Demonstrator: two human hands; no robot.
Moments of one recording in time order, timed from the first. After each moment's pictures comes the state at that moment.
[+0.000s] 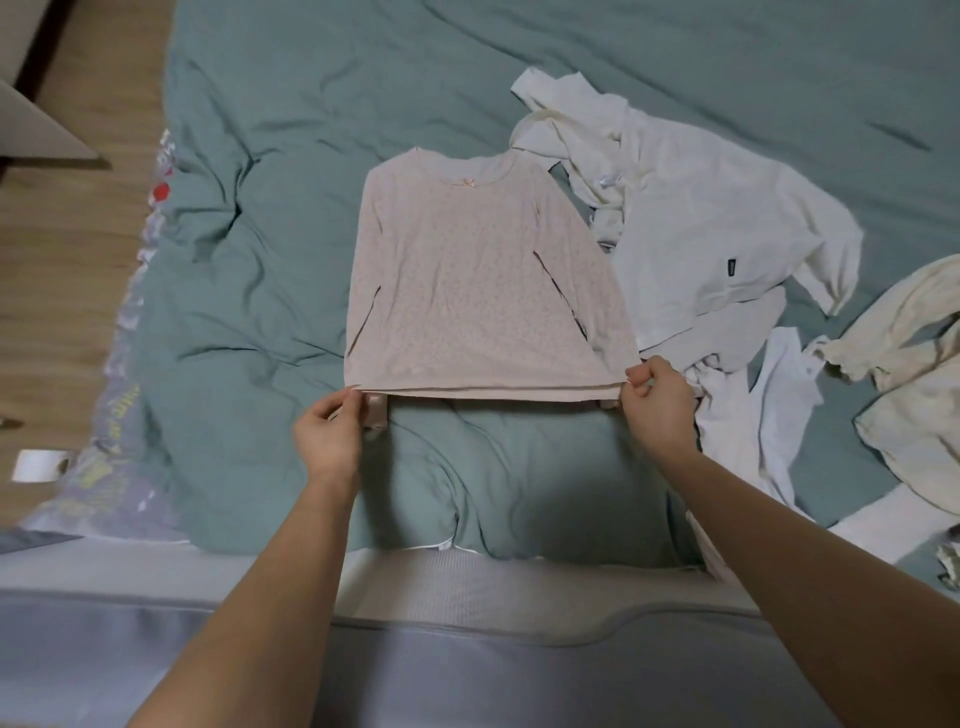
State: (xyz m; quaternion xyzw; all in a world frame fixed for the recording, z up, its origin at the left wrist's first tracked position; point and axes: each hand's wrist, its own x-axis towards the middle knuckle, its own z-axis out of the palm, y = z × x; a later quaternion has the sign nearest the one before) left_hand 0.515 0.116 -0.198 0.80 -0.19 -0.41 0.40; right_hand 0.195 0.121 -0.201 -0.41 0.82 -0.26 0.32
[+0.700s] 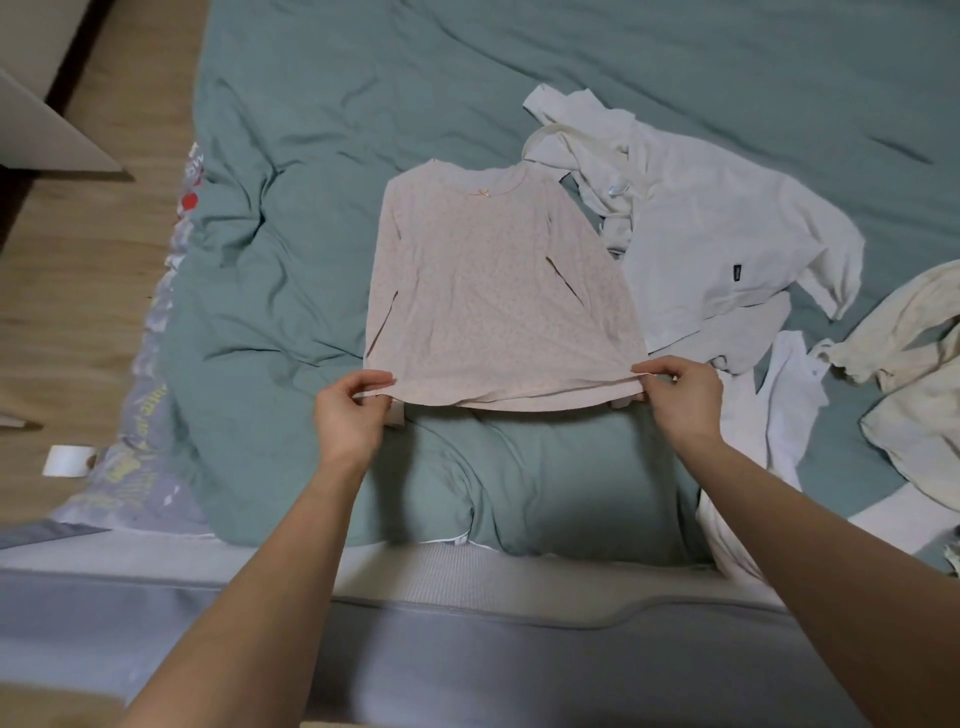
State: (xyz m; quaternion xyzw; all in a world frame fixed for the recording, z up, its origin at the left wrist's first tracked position) left_hand 0.519 0.116 -0.162 0.78 -0.40 -0.38 0.29; right_hand 0.187 0.117 -0.192 -0.38 0.81 -0.31 0.33
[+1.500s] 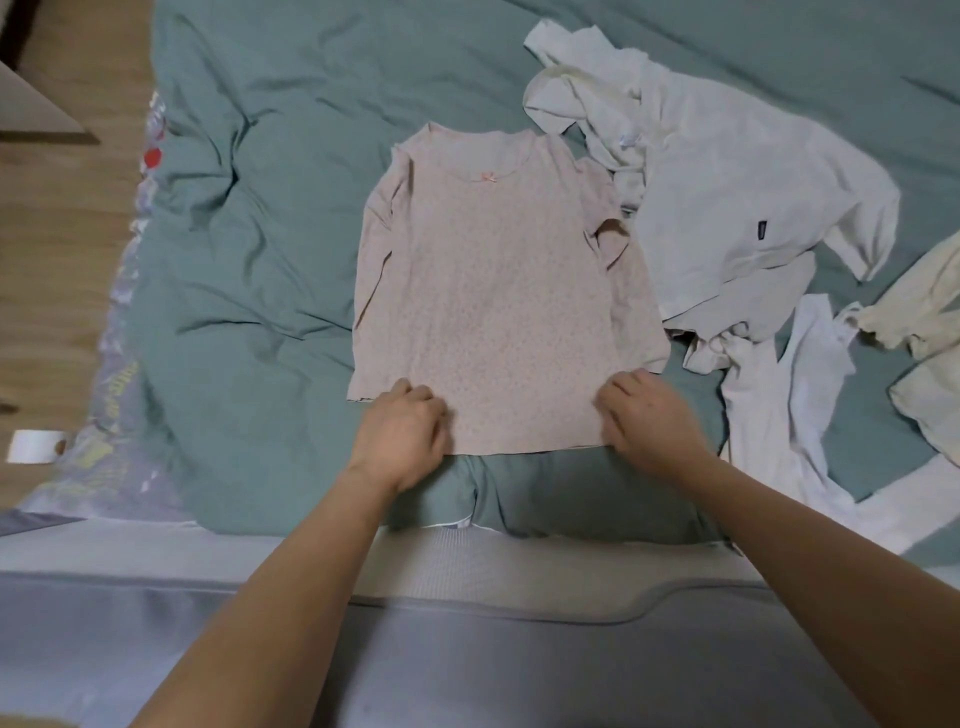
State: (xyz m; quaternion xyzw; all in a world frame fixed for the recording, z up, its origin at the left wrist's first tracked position) left_hand 0.505 0.140 -0.204 0.54 -0.82 -0.18 -0.10; right_hand 0.202 0.157 -0.241 -0.81 0.57 0.04 0.11
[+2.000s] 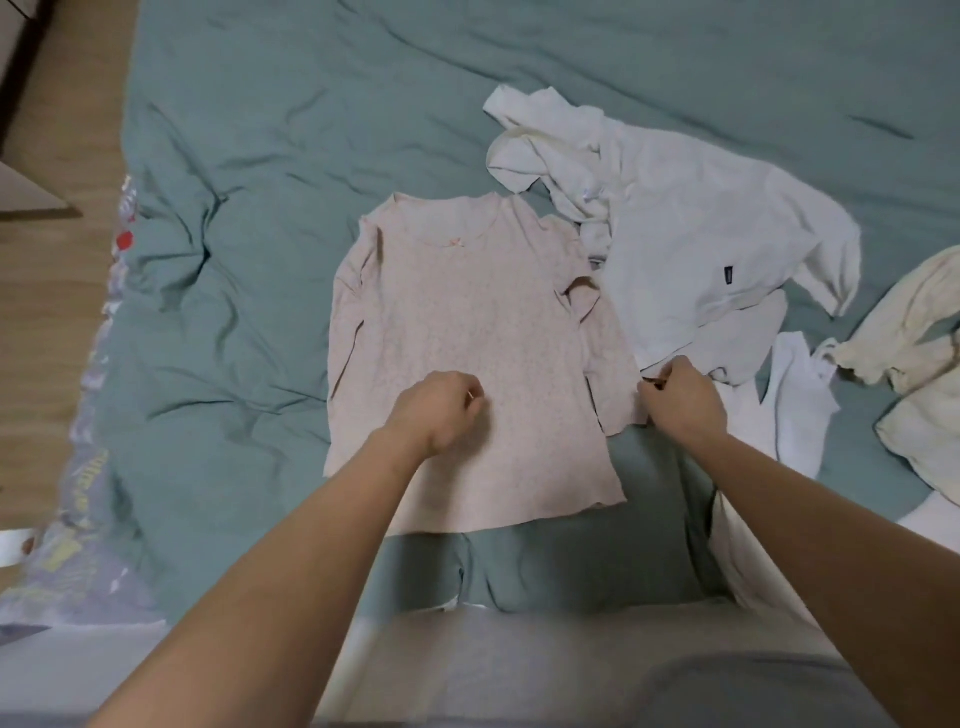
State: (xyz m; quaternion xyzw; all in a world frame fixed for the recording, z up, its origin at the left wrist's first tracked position) left_hand 0.434 0.036 -0.188 0.55 -0.76 -0.33 -0.11; right_hand 0.158 0.082 -0.230 -0.42 0.86 -0.06 0.28
